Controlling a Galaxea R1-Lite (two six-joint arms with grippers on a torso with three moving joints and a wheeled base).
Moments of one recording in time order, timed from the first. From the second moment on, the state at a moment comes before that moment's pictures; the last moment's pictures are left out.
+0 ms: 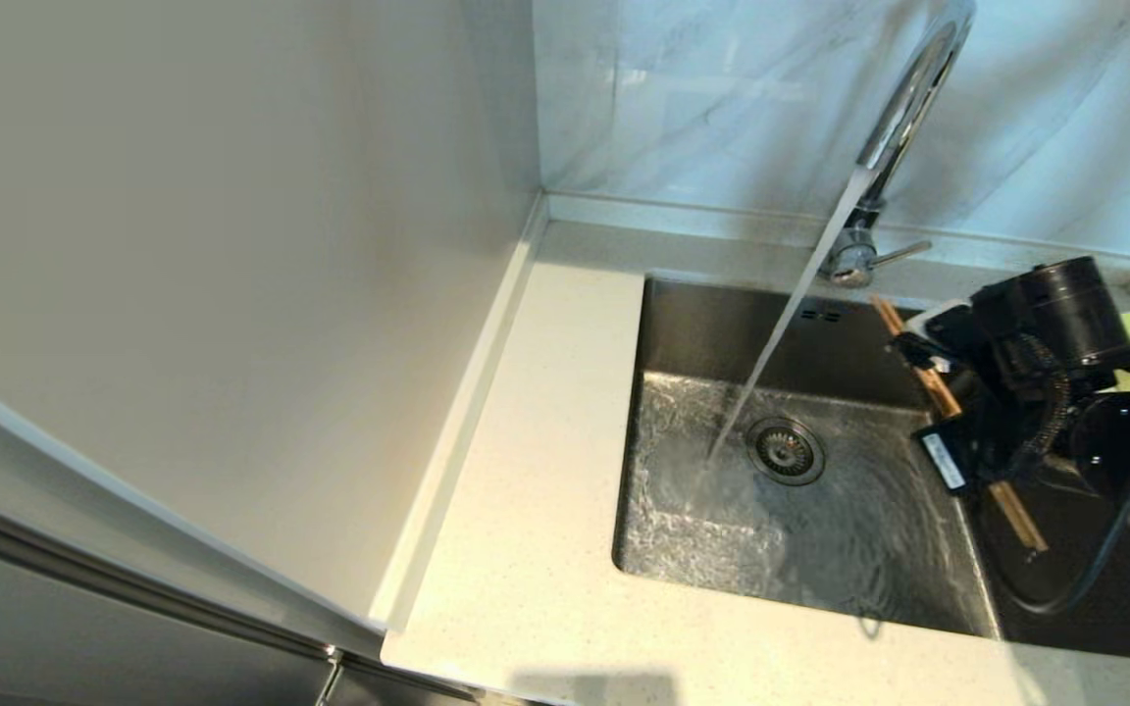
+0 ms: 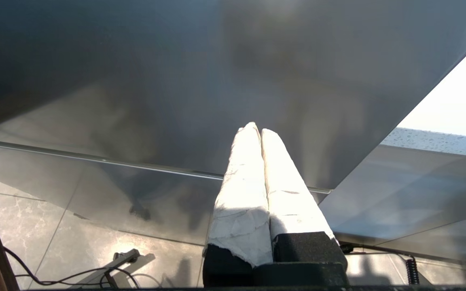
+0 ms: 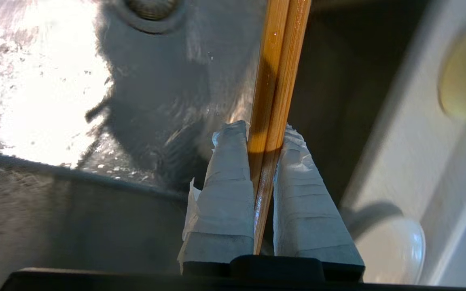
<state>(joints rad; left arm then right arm) 0.00 0.00 0.00 0.00 0.00 0.00 0.30 1.60 -1.04 0.16 -0.57 -0.18</state>
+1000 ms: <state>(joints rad) 0.00 0.00 0.00 0.00 0.00 0.00 -0.05 1.30 -0.87 0.10 -0.42 -0.05</state>
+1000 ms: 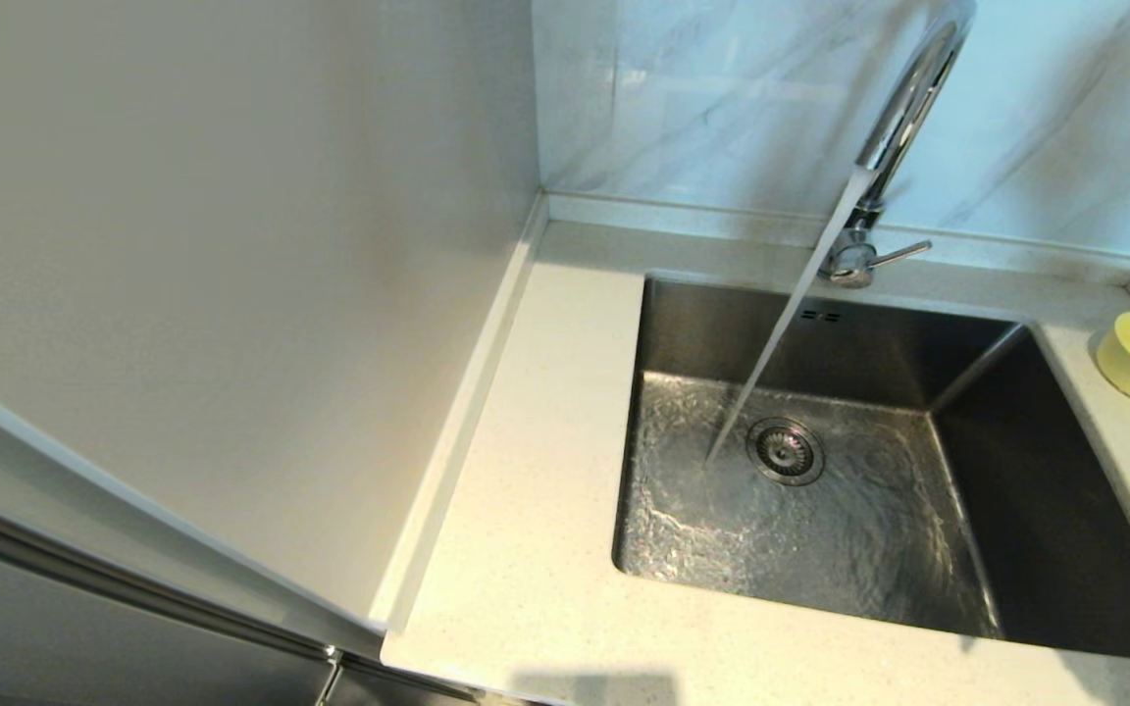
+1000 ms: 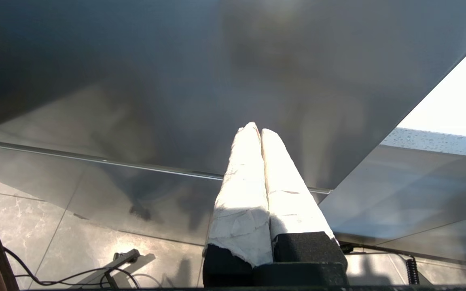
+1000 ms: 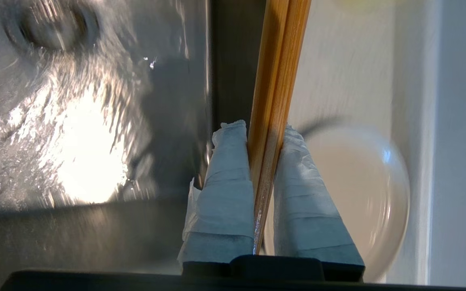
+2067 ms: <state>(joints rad) 0.00 0.00 0.00 0.00 0.00 0.00 -0.15 1.27 -0.93 0.11 -0.49 -0.23</state>
